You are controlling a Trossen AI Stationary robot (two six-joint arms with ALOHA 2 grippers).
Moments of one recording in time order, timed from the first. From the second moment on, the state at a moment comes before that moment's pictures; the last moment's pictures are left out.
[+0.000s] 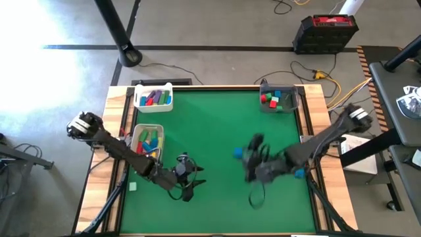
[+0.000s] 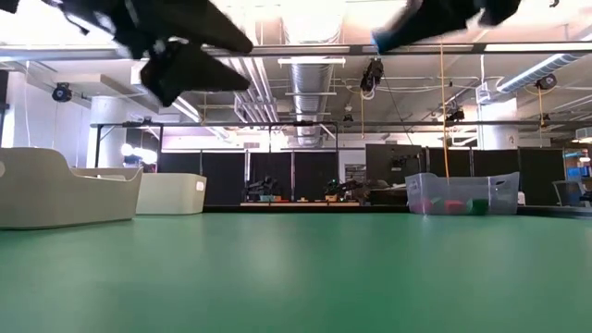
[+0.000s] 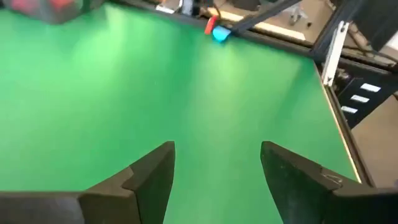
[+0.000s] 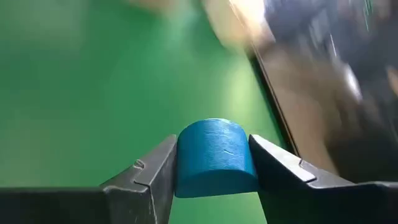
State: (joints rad) left arm -0.54 1.54 0.75 0.30 -0.58 -0.54; right arm 0.48 1.44 1.01 -0.35 0.81 -0.02
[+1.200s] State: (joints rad) left arm -0.78 1.67 1.12 -0.68 -0.23 -1.08; right arm -0.98 1.65 0.99 -0.76 0.05 0.16
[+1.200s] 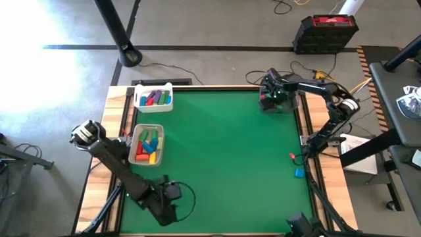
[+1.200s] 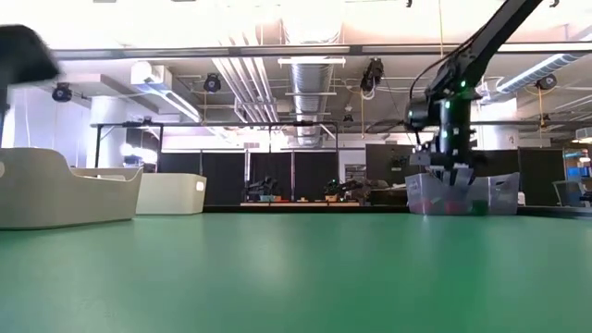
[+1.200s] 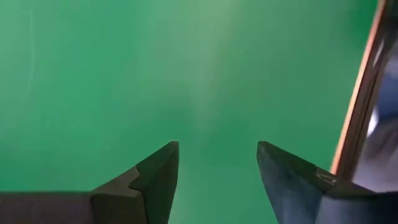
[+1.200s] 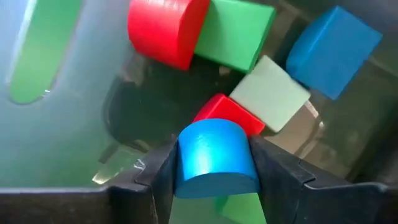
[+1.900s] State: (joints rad) left arm -0.91 1.68 1.11 -1.07 0.06 -1.50; right arm -1.03 1.60 0.99 -0.77 0.13 0.11
